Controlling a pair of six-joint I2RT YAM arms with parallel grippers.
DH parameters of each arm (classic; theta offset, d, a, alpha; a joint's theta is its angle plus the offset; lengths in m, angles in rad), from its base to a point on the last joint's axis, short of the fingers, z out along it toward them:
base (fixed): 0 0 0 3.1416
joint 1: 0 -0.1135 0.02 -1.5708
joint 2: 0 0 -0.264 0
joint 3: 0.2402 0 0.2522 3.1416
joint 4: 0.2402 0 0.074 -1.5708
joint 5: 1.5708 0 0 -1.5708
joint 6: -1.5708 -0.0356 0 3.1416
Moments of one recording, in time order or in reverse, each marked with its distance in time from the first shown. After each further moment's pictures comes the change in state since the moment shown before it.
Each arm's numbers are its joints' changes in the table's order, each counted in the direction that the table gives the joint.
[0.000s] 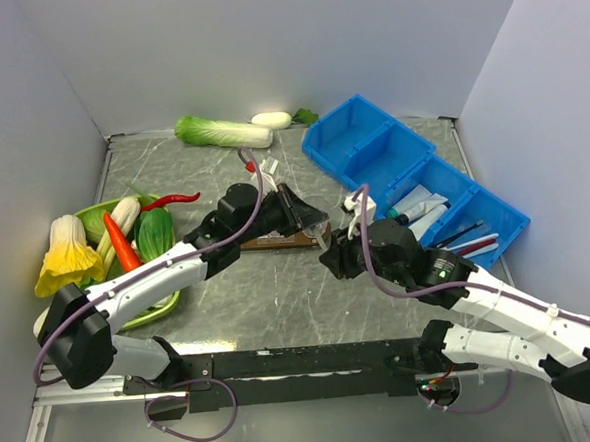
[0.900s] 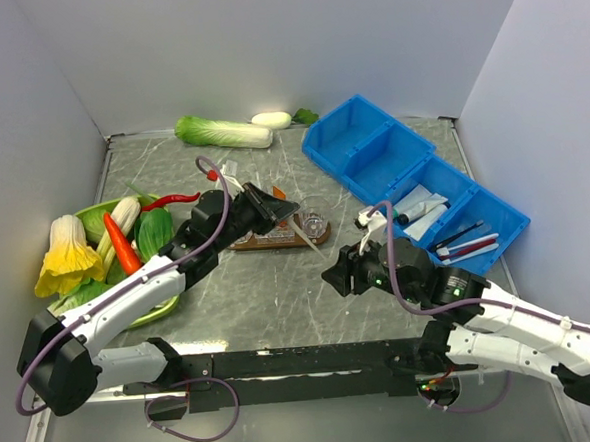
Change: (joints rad) left arm -0.086 0.159 -0.116 0.036 -0.154 0.138; right arm -0.076 0.164 -0.127 -0.017 0.021 -0.115
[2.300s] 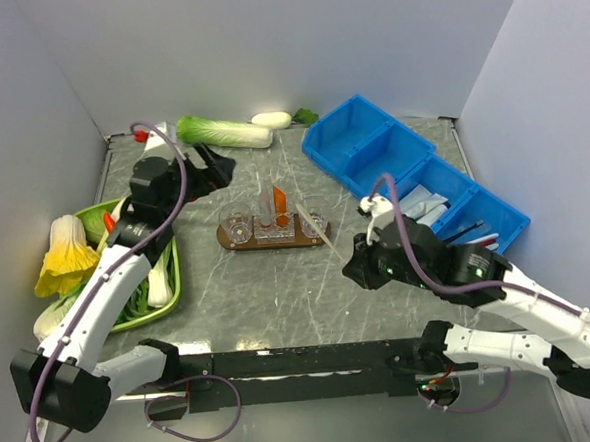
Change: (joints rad) left arm -0.353 0.065 0.186 0.261 -0.069 -0.587; right arm -0.004 -0.122 0.332 0.428 0.028 -0.003
